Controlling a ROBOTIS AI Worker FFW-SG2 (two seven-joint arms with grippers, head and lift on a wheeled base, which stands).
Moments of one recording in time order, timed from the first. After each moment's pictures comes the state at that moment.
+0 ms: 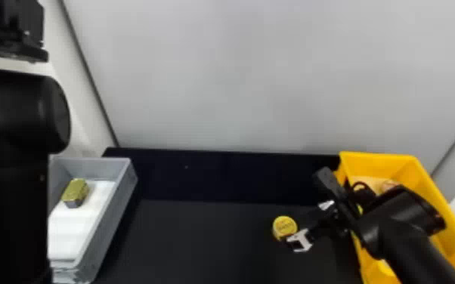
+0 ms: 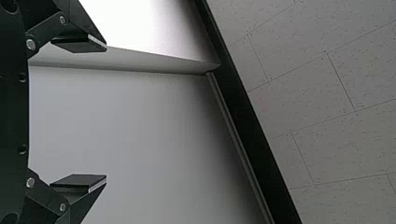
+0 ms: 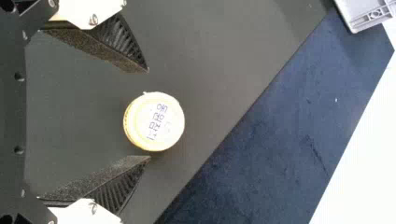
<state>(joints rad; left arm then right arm) -0.49 0.18 -0.03 -2.16 -0.25 0.08 0.19 -0.46 -0.15 0.22 -0.95 0.45 0.58 0.89</state>
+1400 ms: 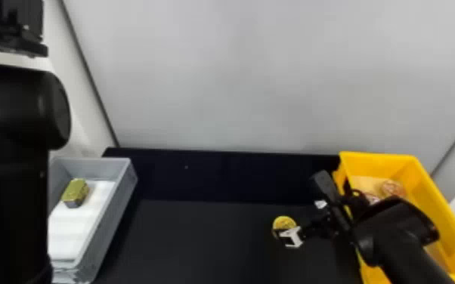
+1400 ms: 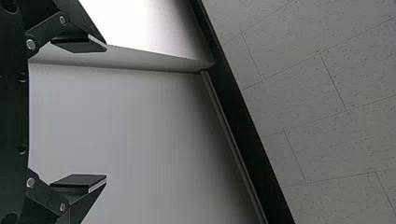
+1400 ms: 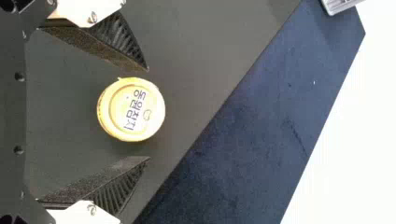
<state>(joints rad) -0.51 0.18 -0.04 -2.16 -0.25 0.07 0.18 -0.49 -0.11 0.17 -0.78 0.38 0.42 0.73</state>
